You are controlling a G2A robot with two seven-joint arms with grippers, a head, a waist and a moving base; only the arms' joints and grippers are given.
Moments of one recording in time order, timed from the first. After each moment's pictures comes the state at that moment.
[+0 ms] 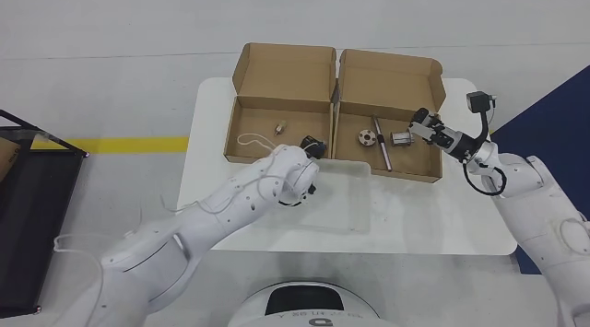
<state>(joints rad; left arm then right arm) 0.76 -1.50 -0.39 -1.02 0.84 0.25 -1.13 -1.23 -0.79 1.22 -1.22 0.11 -0.89 0.52</state>
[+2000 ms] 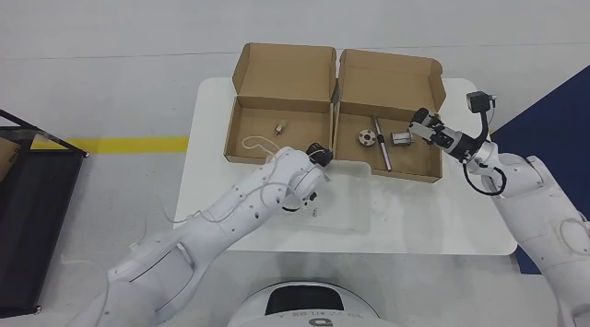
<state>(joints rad) 0.85 -1.52 -0.51 -1.09 0.99 0.11 -1.24 -1.23 -0.79 1.22 -1.22 0.11 -0.89 0.52</state>
